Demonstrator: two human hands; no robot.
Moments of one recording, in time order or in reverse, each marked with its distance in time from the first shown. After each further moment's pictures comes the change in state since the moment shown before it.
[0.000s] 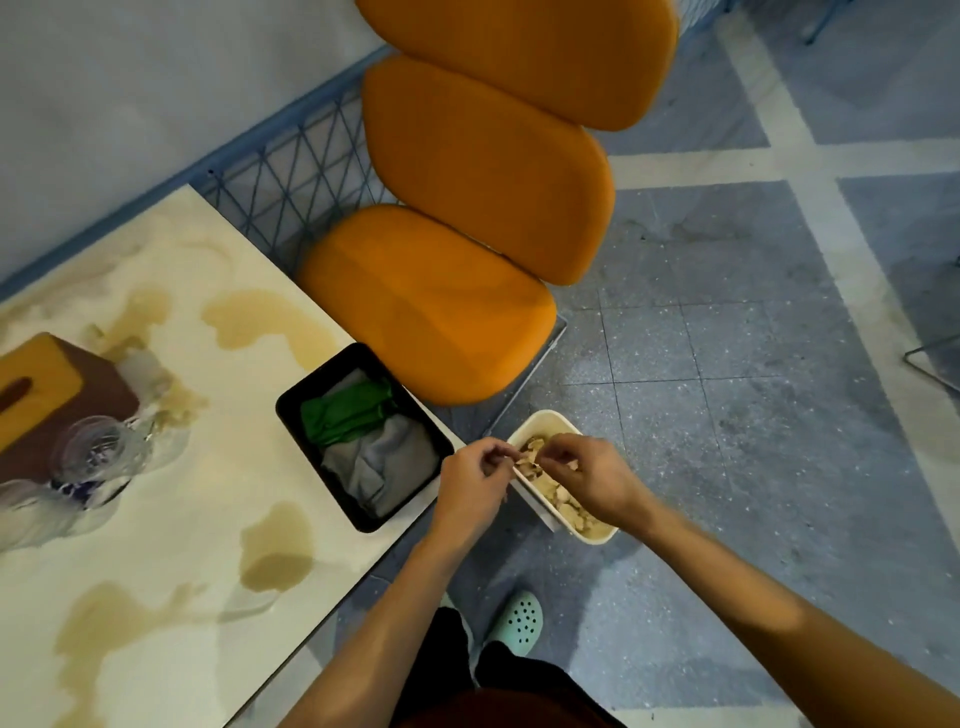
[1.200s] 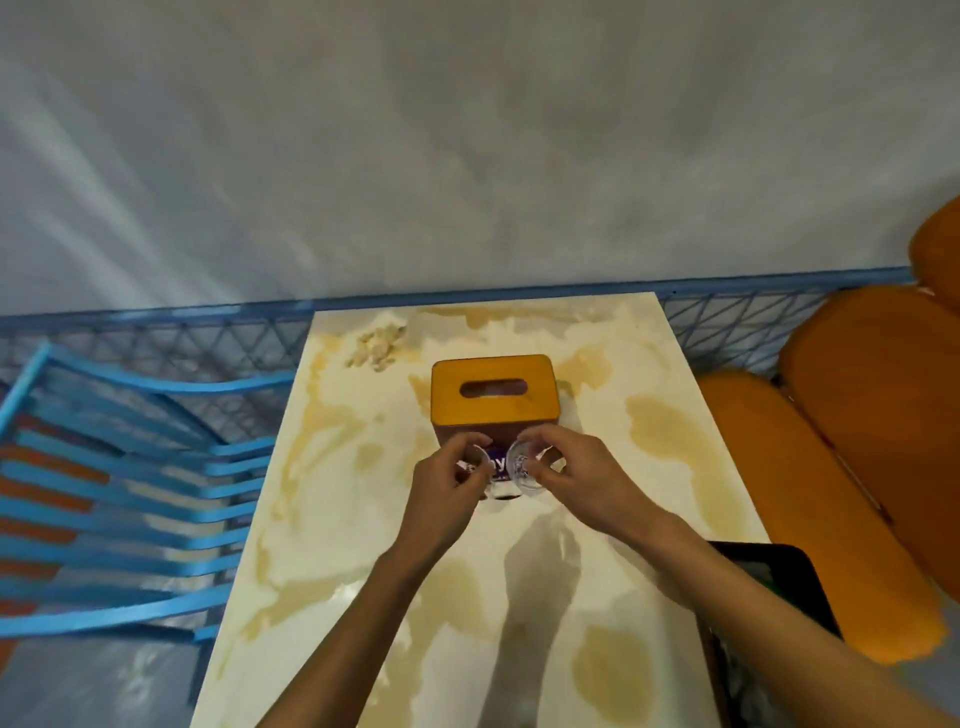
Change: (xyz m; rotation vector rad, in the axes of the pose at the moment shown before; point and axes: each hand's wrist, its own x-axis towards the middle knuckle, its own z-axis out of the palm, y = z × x) left_hand -0.126 -0.109 -0.455 -0.099 0.814 0.016; right_hand 0.121 -0.465 0.229 -0.082 -0.344 -0.725
